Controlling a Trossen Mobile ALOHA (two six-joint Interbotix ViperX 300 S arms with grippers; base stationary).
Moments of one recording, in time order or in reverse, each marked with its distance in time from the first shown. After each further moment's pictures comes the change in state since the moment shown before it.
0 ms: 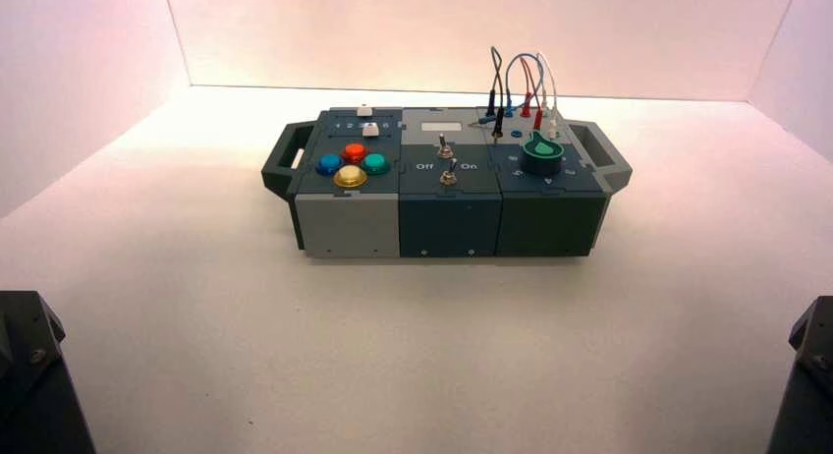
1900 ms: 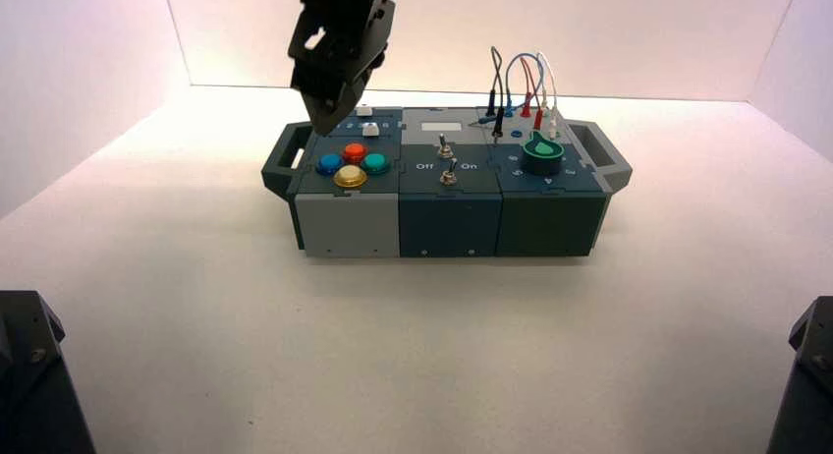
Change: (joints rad) left arm 0.147 -0.110 0.097 -0.040 0.198 0.204; right arm 0.287 0.721 -0.341 -0.132 -0.295 -0.173
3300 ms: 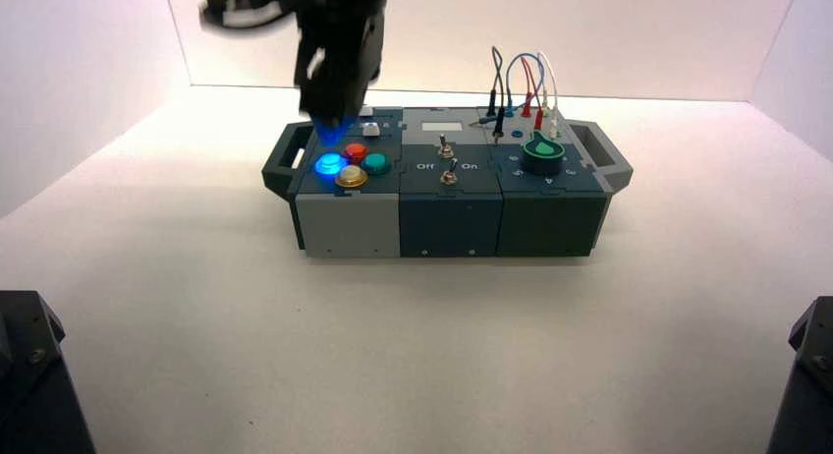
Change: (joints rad) left arm 0.000 0.003 0.011 -0.002 -0.034 -0.003; right arm -0.002 0.031 -0.057 -0.115 0.046 0.034
